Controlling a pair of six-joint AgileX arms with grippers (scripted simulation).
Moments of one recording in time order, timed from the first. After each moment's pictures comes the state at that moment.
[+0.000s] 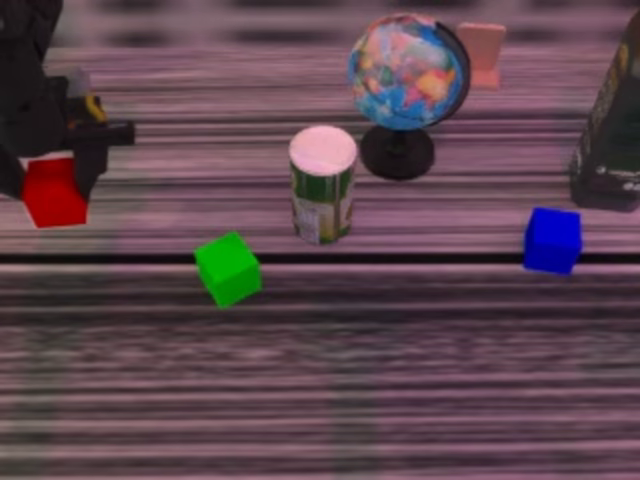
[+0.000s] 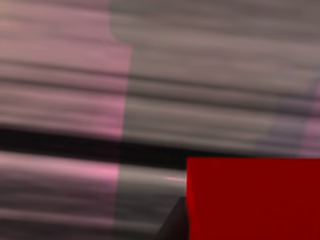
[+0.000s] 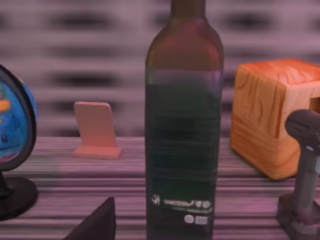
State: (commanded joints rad) left arm -0.05 2.22 1.78 -1.11 0.00 -0.14; right arm 0.00 0.00 0.00 0.00 0.00 0.00
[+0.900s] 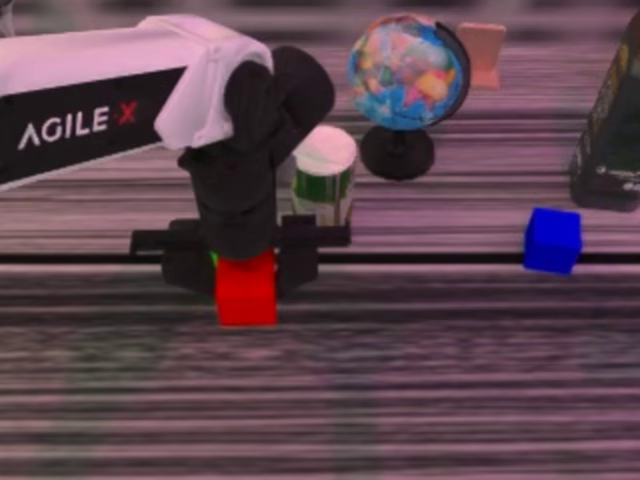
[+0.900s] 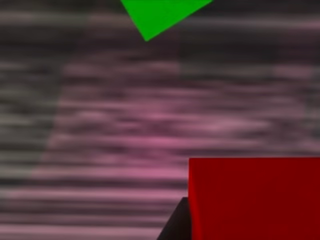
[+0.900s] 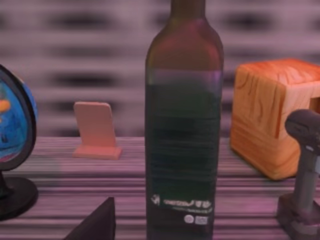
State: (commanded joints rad) left arm -0.62 1.94 1.45 -1.06 -0.02 -0.62; right arm 0.00 0.00 0.00 0.00 0.00 0.00
